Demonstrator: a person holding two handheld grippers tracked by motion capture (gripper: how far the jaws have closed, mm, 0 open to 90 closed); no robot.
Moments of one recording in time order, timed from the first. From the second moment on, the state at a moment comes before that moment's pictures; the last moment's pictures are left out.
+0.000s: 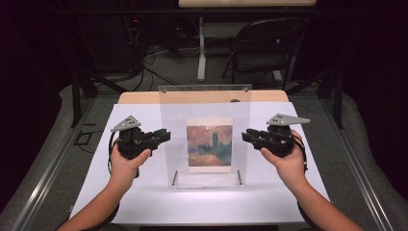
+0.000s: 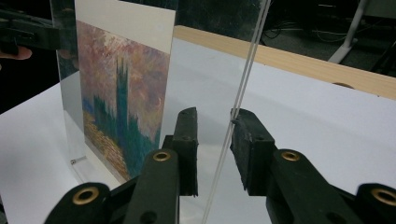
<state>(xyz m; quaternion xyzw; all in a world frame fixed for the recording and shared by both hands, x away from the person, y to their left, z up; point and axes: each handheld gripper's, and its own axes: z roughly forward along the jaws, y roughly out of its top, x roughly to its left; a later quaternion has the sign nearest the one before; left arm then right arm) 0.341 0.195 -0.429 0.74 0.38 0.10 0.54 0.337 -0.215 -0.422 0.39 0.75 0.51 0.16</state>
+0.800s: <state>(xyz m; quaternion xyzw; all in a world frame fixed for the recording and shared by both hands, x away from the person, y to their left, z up) 0.296 0.197 -0.434 0.75 0.35 0.12 0.55 0.293 -0.220 -0.430 0.37 0.74 0.54 0.15</state>
